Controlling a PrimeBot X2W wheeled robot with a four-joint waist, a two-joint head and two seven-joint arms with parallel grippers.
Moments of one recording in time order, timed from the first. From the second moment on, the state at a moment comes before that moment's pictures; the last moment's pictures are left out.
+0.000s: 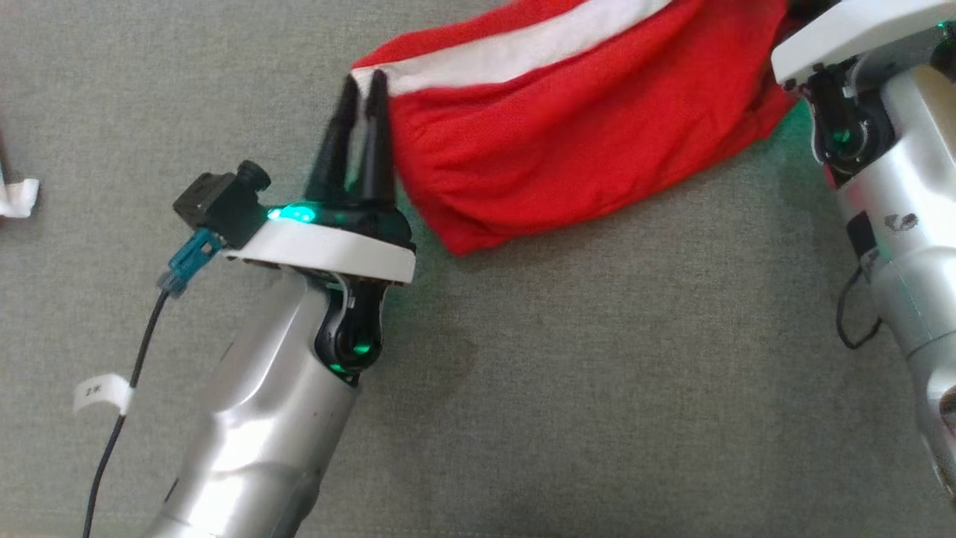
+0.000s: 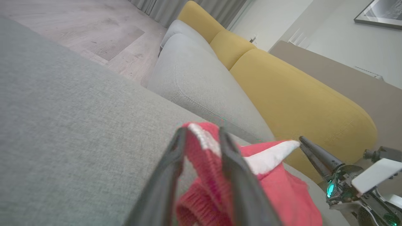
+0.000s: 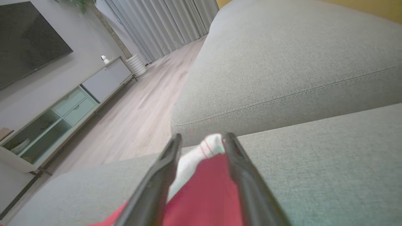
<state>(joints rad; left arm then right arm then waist) -0.63 0.04 -0.46 0.42 -0.84 -0.13 -0.26 -1.05 -0.26 0.45 0.87 0.84 0.12 -0.16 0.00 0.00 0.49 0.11</state>
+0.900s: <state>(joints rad) -0.41 0.03 -0.27 0.41 -0.65 -0.10 -0.26 -0.98 -0.25 0.59 1.14 0.72 0.12 -0.14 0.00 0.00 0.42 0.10</state>
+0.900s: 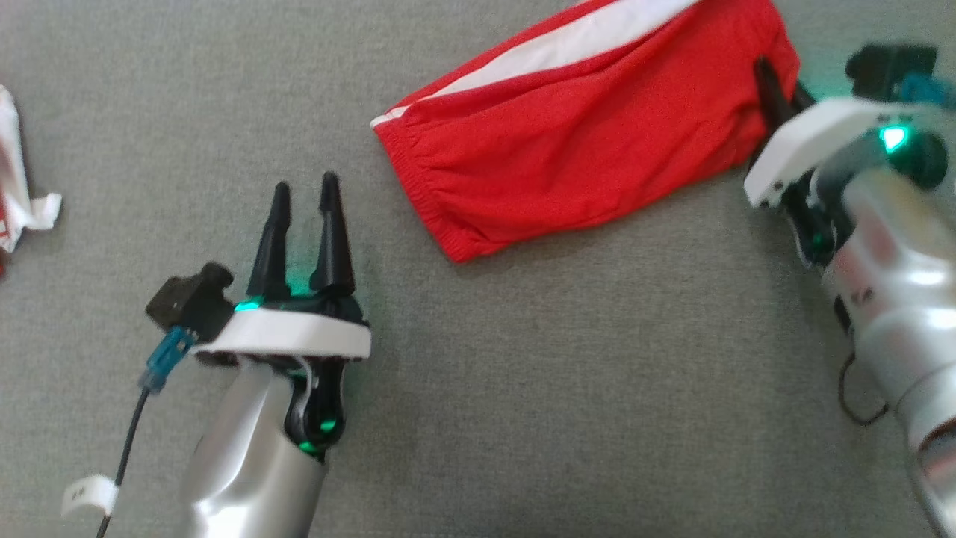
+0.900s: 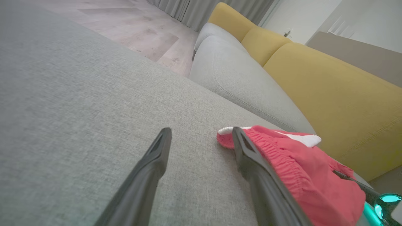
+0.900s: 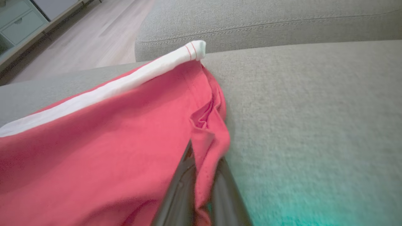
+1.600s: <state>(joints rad) -0.10 0.04 -0.17 0.44 -0.53 -0.10 -0.26 -0.51 -0.27 0.51 1.00 0.99 0.12 -0.24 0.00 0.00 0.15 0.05</state>
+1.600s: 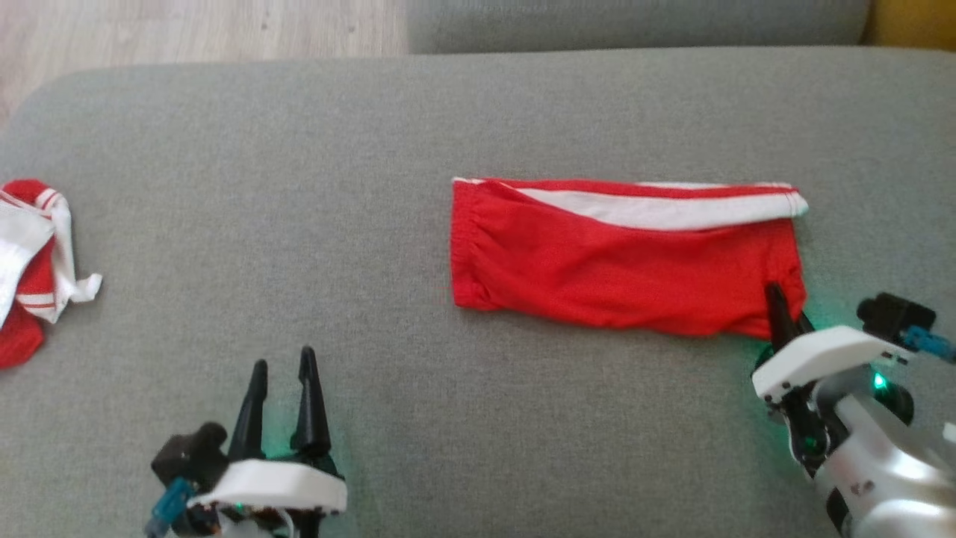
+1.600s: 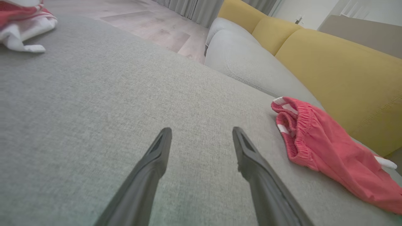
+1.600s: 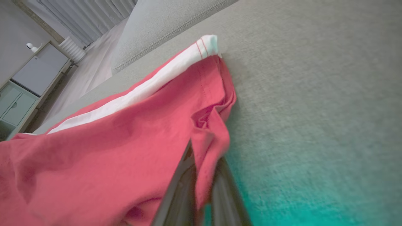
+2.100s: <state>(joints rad) -0.09 0.04 -0.24 0.44 -0.56 -0.09 -0.26 -0.62 -0.25 0.59 0.76 0.88 0.12 -0.25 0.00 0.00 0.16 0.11</state>
